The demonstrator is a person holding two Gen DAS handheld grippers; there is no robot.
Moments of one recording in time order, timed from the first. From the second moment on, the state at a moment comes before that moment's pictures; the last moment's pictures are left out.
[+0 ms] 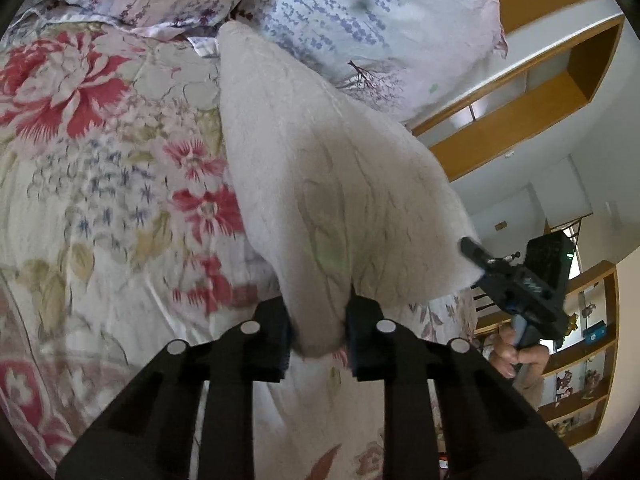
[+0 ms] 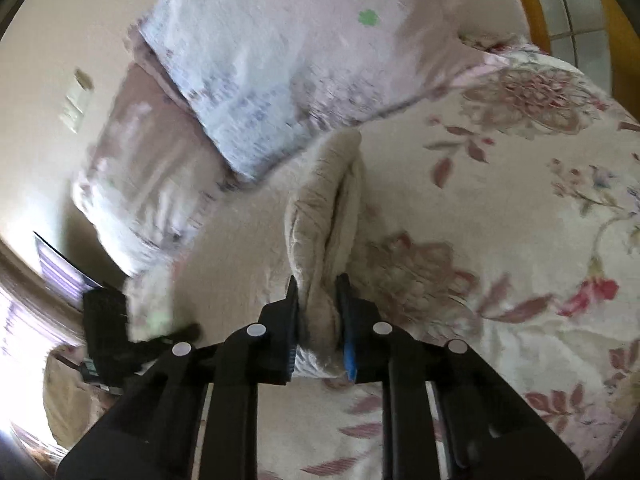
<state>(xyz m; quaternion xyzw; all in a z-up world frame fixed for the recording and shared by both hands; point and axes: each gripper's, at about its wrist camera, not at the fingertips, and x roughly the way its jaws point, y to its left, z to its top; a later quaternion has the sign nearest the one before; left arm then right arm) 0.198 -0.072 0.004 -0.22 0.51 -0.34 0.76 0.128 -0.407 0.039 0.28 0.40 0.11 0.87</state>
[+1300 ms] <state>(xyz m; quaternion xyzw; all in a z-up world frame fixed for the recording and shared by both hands) 0.245 -0.112 0.040 -0.08 0.48 -0.22 0.84 0.219 -0.411 0.051 0.29 0.37 0.08 0.88</state>
